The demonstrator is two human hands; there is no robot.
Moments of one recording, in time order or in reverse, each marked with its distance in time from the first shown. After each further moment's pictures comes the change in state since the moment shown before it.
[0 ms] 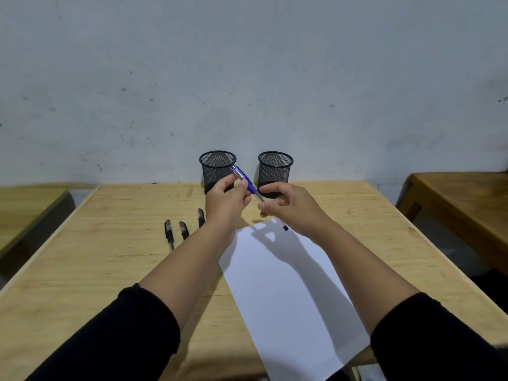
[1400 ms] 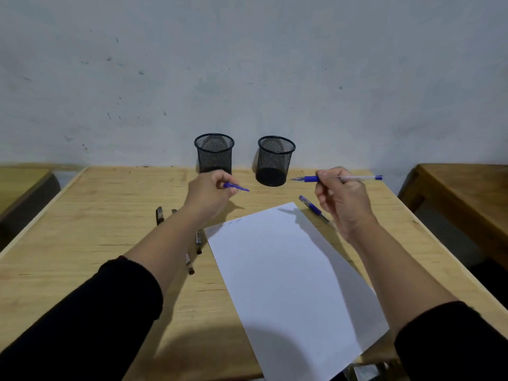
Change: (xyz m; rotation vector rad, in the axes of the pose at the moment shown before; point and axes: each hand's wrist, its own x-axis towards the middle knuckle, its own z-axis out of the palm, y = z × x) left_hand 0.044 -0.016 -0.037 0.875 -0.121 0.231; right_hand -0.001 0.032 -0.041 0.582 0.374 0.006
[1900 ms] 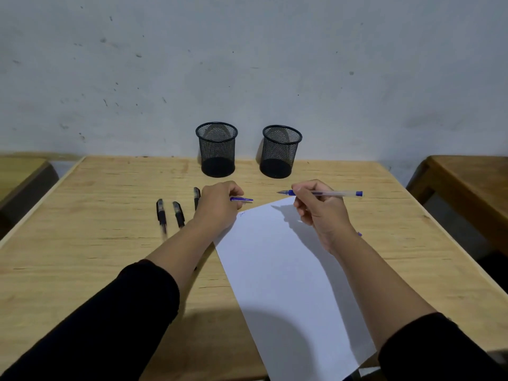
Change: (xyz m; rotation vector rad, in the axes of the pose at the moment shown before) left_hand -0.003 -0.023 0.029 0.248 -0.035 -0.034; right_hand -0.010 0.041 0.021 -0.123 -0.060 0.104
